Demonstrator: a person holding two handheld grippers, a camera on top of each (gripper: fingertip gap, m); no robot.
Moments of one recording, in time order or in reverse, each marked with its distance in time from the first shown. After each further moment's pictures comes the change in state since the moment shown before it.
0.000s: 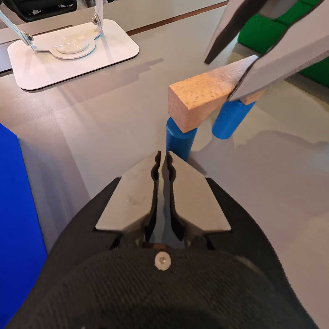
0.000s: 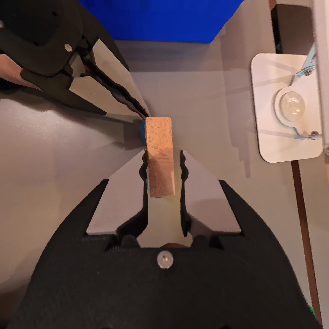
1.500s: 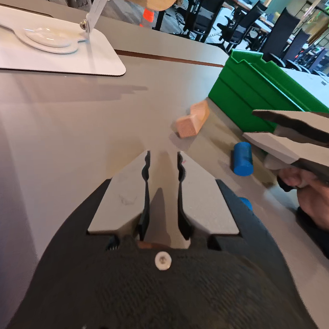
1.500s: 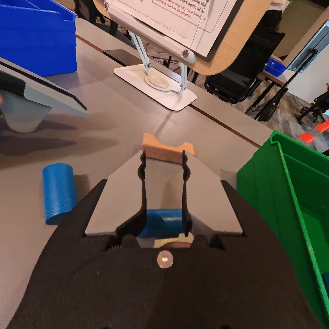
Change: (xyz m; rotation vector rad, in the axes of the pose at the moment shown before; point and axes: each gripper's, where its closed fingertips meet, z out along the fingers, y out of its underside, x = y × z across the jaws) left arm 0.018 -0.034 0.020 0.123 0.165 -0.308; right arm 0.019 0.098 -0.046 0.383 0.750 0.436
